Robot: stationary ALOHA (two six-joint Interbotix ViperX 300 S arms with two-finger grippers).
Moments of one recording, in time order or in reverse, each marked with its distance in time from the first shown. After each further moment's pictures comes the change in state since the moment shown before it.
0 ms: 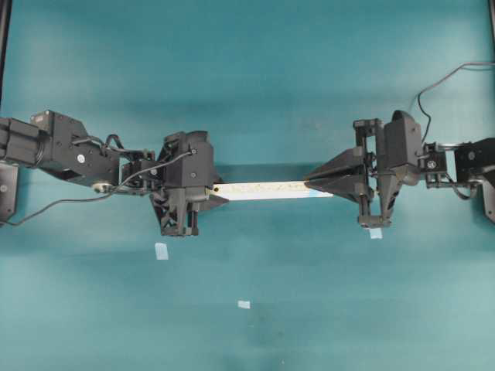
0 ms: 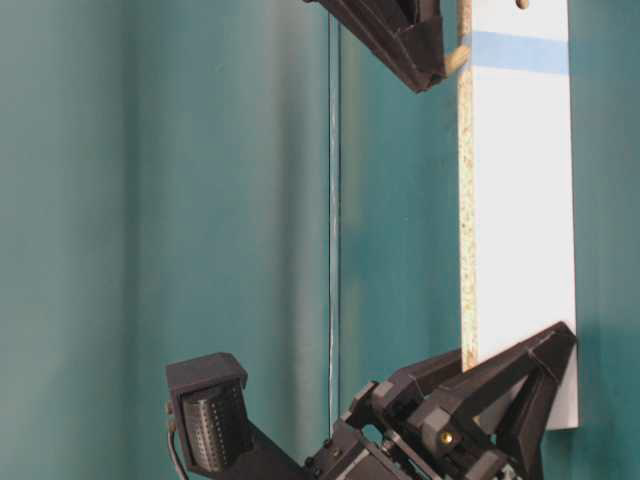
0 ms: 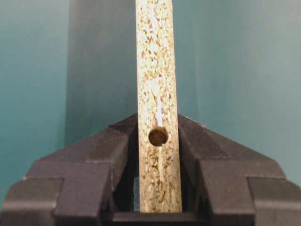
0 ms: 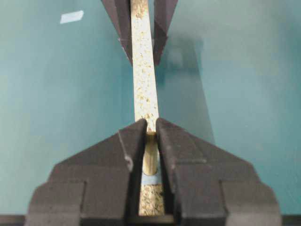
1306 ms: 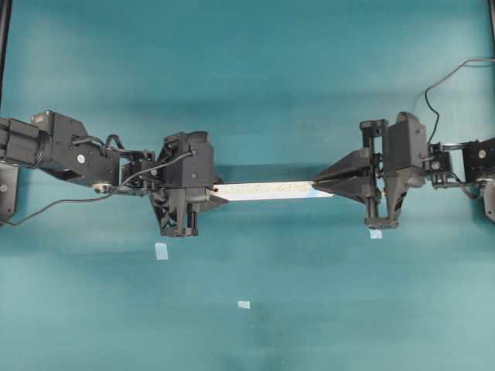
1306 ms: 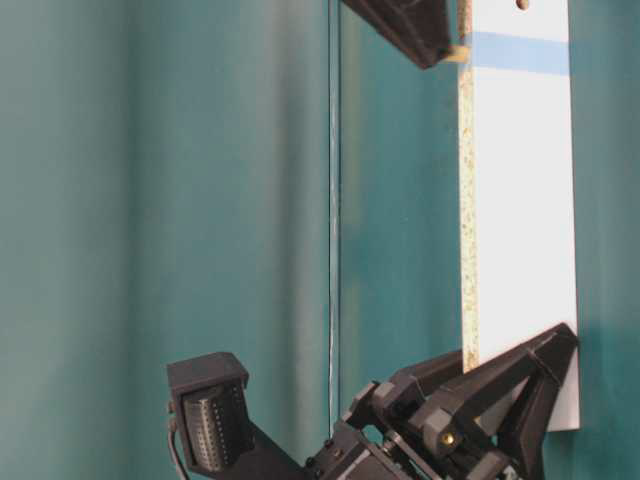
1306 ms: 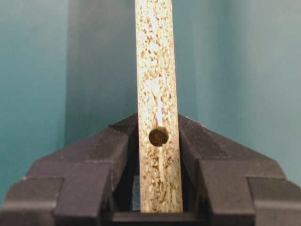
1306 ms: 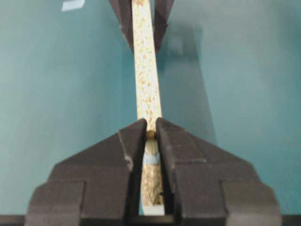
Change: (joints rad) left arm -0.002 0.000 -0.002 0.000 0.011 0.000; right arm 0.012 -0.086 0.006 -0.015 0.233 0.006
